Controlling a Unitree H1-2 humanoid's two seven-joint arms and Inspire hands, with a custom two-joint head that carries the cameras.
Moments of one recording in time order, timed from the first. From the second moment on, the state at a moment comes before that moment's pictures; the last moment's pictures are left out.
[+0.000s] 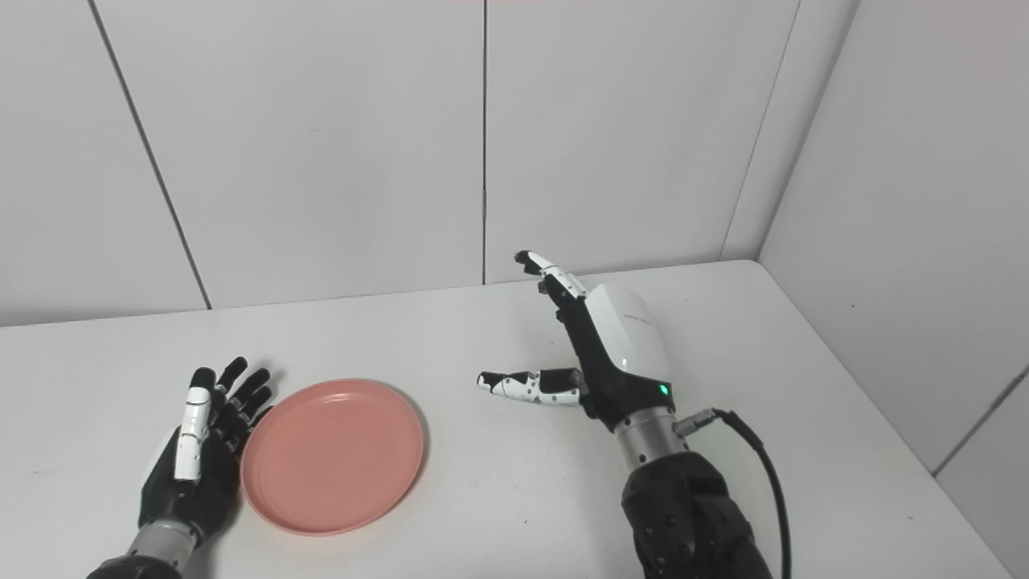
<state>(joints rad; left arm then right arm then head) -0.32 0.07 0.09 0.07 -0.31 0.32 -0.12 -0.32 -0.18 0.09 -0.45 -0.80 0.32 0.26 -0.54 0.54</state>
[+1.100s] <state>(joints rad) -0.32 0.07 0.09 0.05 -0.32 0.36 -0.12 -0.63 -0.54 0.24 0.01 -0.98 0.37 0.62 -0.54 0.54</state>
